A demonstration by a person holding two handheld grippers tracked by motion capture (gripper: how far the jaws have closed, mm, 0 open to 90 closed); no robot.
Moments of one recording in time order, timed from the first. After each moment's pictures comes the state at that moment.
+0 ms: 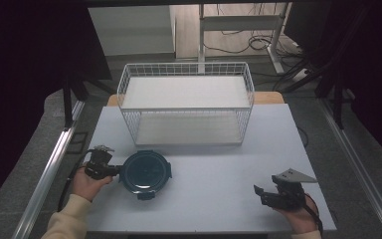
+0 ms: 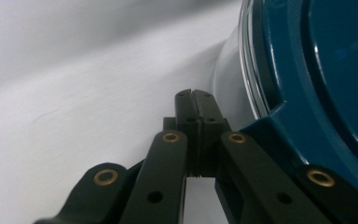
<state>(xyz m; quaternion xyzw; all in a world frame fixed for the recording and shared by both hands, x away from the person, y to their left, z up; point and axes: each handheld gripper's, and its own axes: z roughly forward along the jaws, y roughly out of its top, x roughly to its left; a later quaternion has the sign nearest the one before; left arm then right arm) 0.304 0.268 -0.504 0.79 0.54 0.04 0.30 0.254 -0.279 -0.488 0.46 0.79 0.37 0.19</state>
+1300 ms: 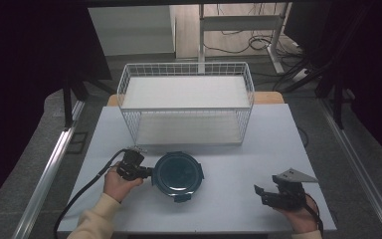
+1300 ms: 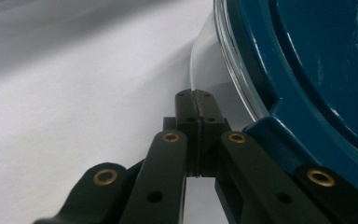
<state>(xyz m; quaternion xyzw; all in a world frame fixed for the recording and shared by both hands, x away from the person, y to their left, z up) 0.310 0.181 -0.497 0.82 0.48 0.00 0.33 0.255 -0.281 -0.488 0.46 0.79 0.37 0.19</state>
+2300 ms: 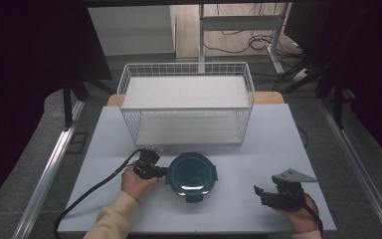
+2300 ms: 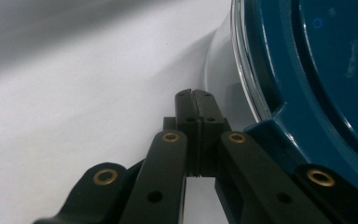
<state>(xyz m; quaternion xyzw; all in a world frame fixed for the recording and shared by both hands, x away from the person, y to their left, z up) 0.324 0.139 -0.510 0.81 0.48 -0.01 0.33 0.256 -0.280 -0.490 0.46 0.79 0.36 0.19</state>
